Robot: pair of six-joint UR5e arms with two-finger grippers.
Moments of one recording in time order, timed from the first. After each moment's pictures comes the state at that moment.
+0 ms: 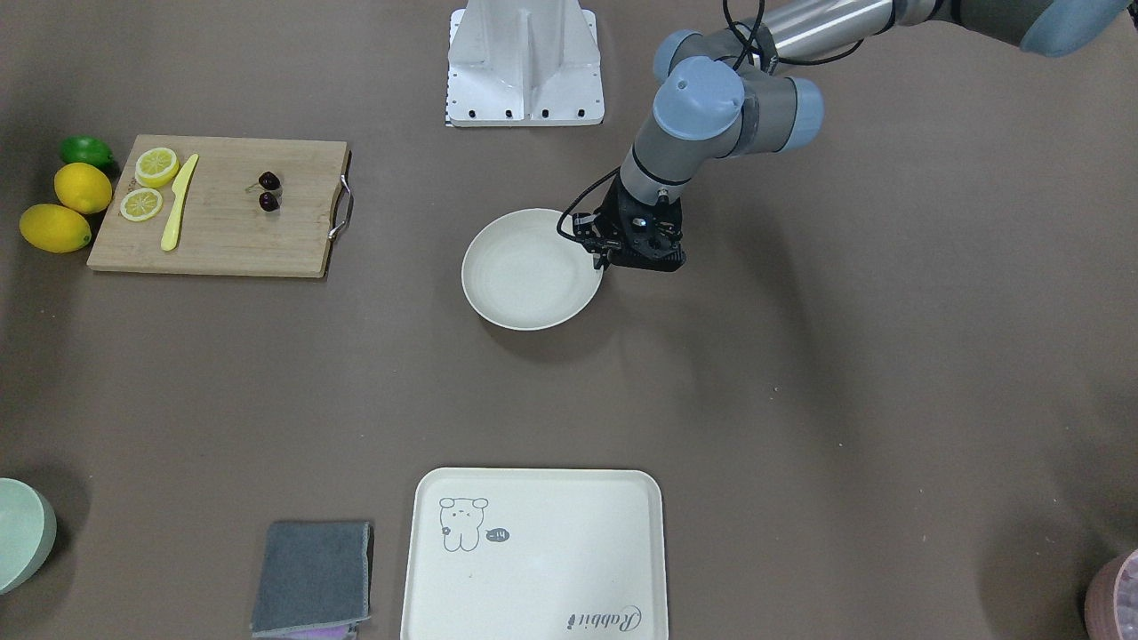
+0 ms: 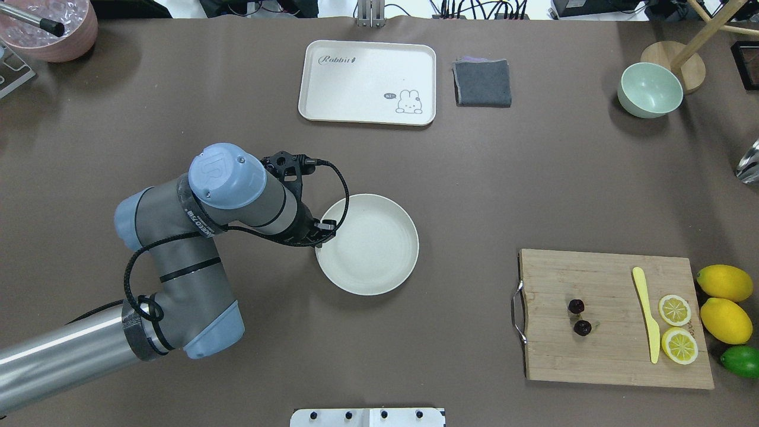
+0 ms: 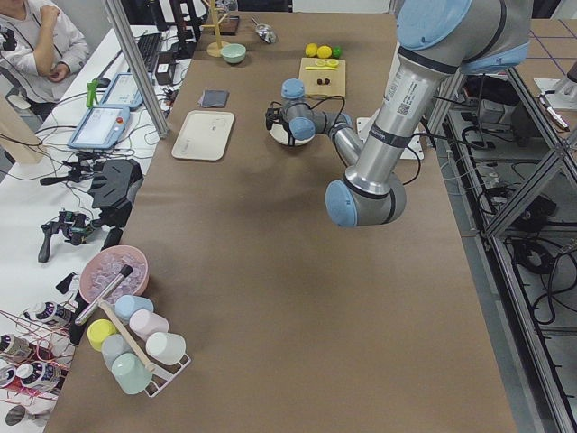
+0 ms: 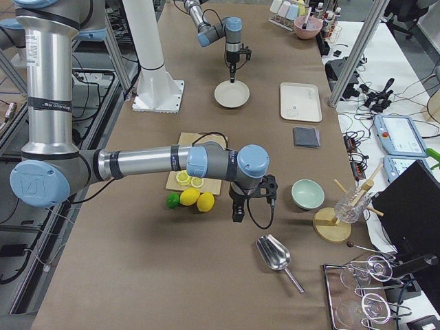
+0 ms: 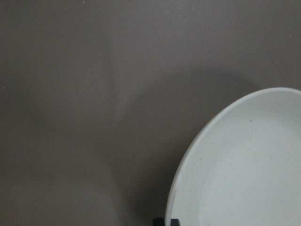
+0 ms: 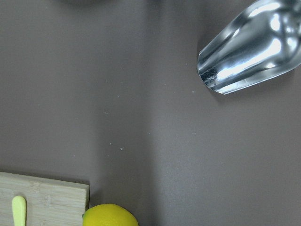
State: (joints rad) left arm -0.51 -2.14 -1.64 -1.90 -1.96 -1.25; right arm 1.52 -1.63 1.77 -1.78 2.43 -0.05
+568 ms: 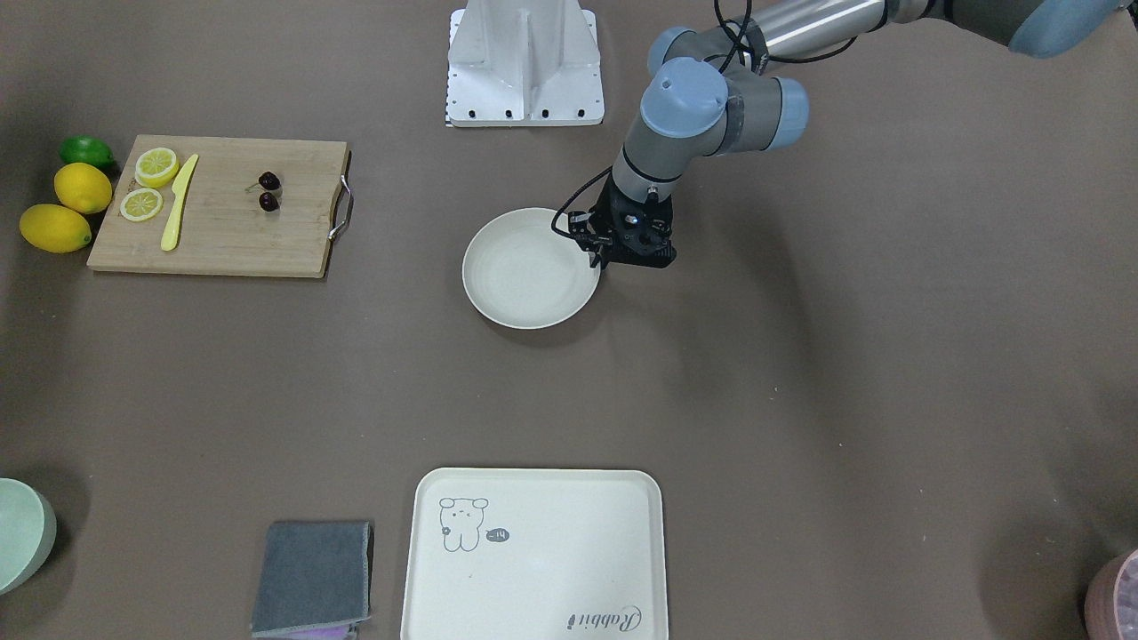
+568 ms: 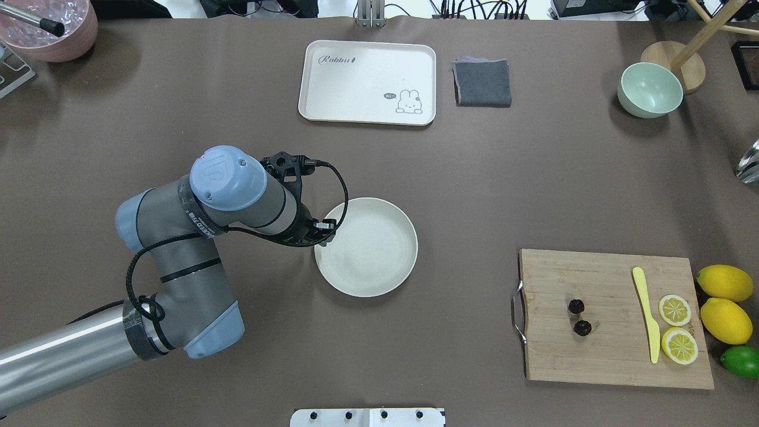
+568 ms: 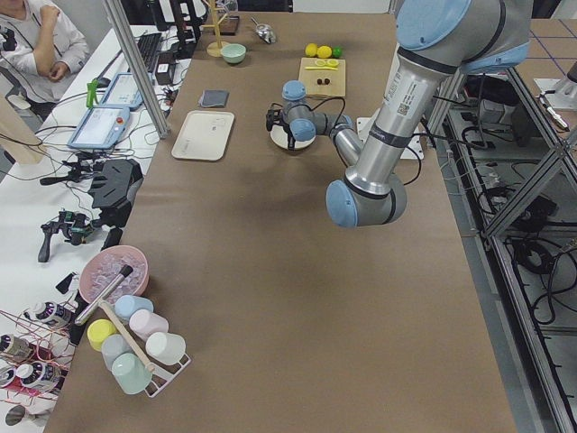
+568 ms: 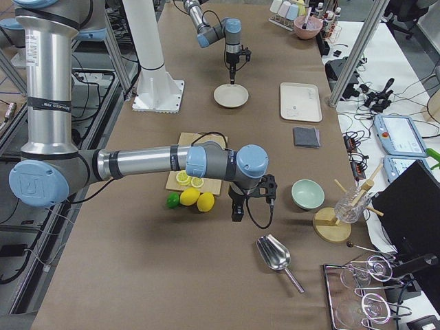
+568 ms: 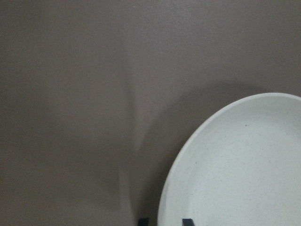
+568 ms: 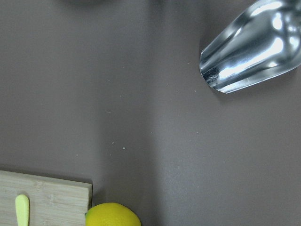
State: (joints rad) left arm -0.52 -2.14 -1.63 -1.91 -1.95 -1.23; right arm 1.52 -1.64 1.77 -1.78 2.44 -0.05
